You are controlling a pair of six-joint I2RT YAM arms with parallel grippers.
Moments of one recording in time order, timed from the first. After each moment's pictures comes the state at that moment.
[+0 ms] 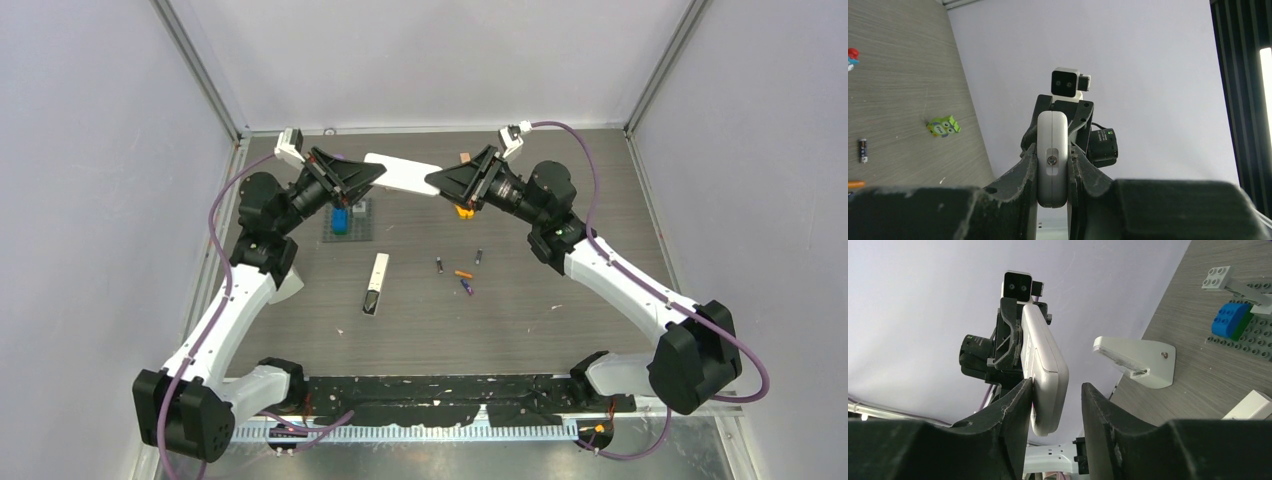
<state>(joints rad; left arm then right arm) -0.23 1.08 0.90 0.34 0.60 -1.42 0.52 1.30 0.97 0.47 -0.51 1.23</state>
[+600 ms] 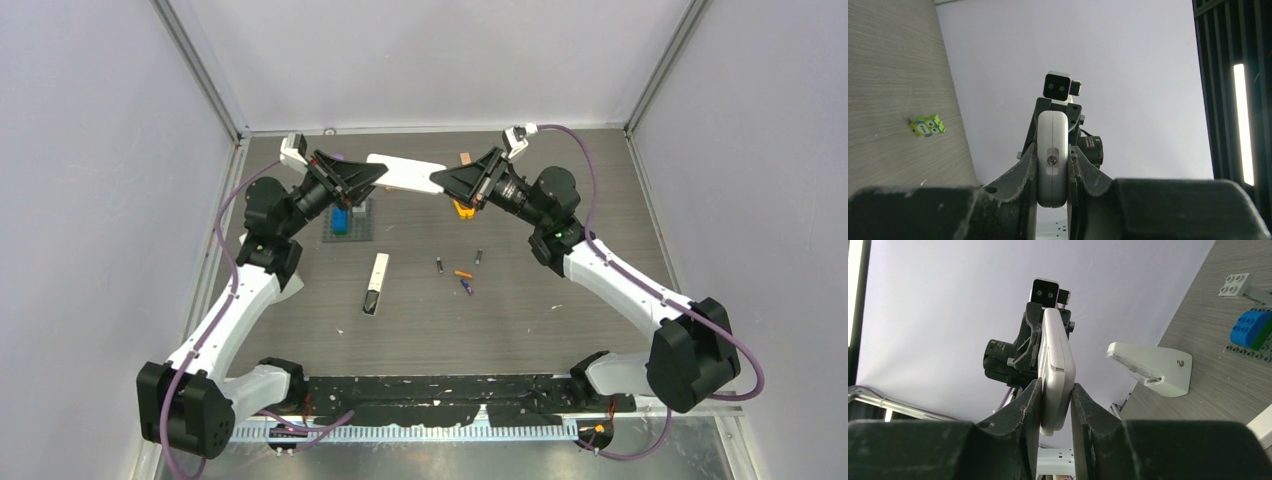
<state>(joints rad) -0.24 1.09 0.86 0.42 0.56 -1.51 0.49 1.30 0.93 0.58 -0.53 1.28</state>
